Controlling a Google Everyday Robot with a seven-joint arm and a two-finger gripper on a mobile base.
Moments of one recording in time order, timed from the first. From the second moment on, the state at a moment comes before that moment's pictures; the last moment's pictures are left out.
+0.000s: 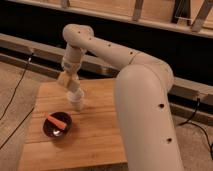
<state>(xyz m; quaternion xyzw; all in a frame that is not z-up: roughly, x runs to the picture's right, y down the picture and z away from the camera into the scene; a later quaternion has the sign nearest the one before) -0.202 -0.016 0.752 -0.46 -0.09 0.23 0.85</state>
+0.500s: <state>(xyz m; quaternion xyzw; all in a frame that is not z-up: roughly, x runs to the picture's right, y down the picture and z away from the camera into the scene) -0.220 -0.012 0.782 -0.50 -0.14 0.23 0.83</state>
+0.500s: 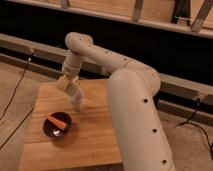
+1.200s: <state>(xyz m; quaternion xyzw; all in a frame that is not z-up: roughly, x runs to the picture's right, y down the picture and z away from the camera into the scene) -0.206 -0.024 0.803 -0.52 -0.19 0.21 0.80</state>
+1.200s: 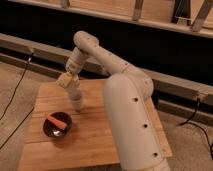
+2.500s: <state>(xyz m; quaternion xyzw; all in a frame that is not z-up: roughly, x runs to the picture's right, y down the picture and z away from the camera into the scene) -0.211 0.008 0.834 -0.54 -0.21 0.24 0.78</state>
